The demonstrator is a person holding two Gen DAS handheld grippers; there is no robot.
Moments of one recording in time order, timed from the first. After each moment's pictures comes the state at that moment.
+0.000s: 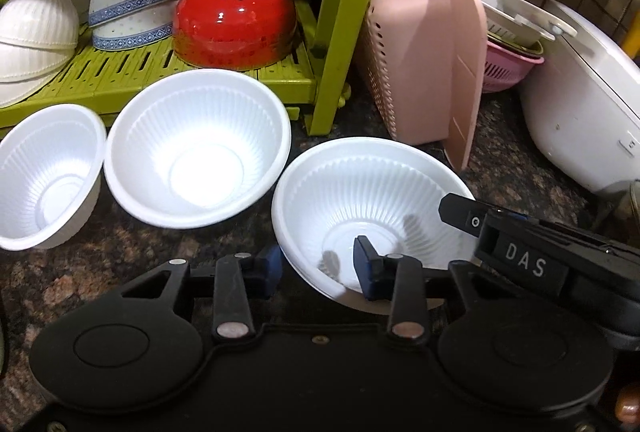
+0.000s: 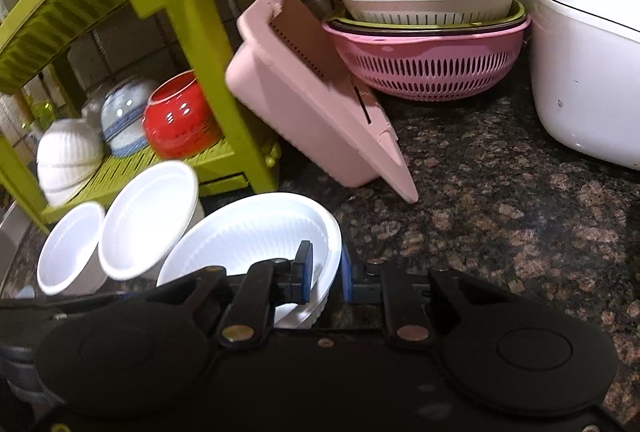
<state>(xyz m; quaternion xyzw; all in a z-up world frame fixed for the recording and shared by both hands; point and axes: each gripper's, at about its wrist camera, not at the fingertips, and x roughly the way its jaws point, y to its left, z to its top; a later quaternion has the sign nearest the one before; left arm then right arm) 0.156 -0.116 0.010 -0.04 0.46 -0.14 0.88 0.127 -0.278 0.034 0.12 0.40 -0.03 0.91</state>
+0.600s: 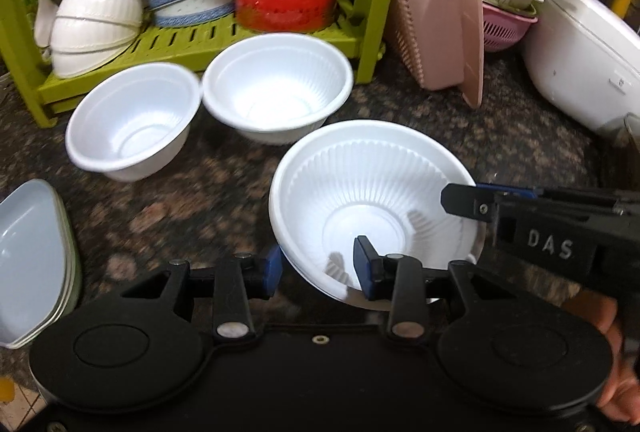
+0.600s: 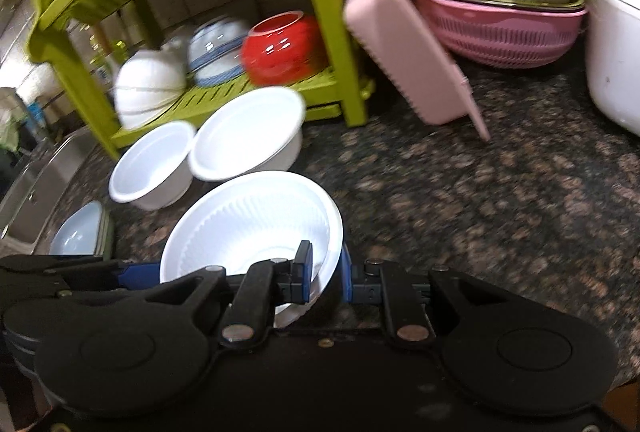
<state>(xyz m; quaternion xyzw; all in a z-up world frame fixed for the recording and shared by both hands) 0.093 -0.067 0.024 0.01 0.46 -0.13 0.88 0.072 -0.228 0.044 0.10 0.44 0.07 0.89</state>
